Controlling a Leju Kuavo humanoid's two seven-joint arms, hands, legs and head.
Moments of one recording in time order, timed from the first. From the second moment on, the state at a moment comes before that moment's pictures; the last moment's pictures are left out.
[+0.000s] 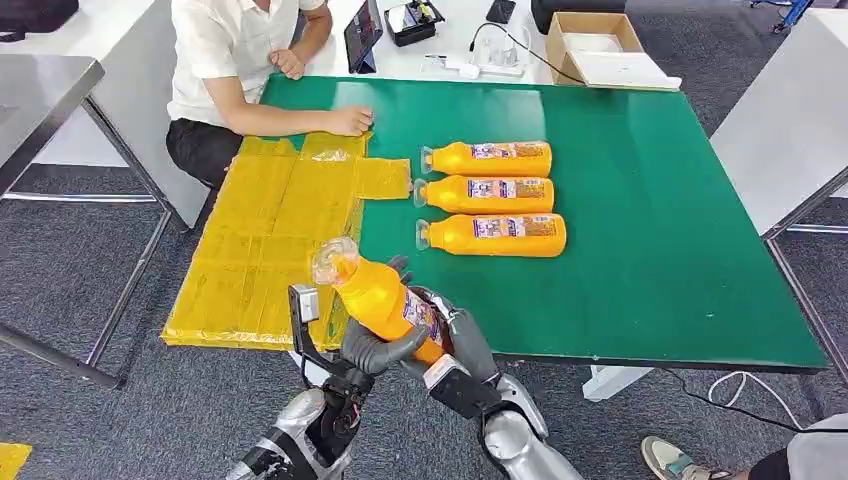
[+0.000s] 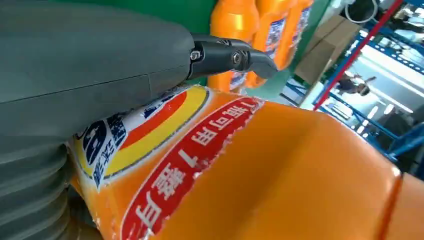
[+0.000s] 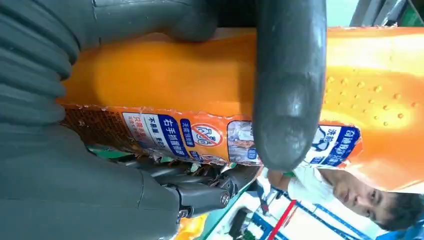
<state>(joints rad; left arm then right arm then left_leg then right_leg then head) -0.23 -0.25 -0.53 -1.00 0.46 -0.16 -0.31 -0.24 0.10 0.60 -1.03 0.47 -0.12 -0.65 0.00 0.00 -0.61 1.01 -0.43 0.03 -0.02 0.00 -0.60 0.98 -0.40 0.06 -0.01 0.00</state>
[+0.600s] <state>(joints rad) -0.22 -0.23 -0.52 -1.01 0.55 -0.33 -0.35 -0.28 0.09 0.62 -1.02 0.44 -0.05 -0.68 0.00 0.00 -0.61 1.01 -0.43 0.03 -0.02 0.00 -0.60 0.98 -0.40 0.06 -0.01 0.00</state>
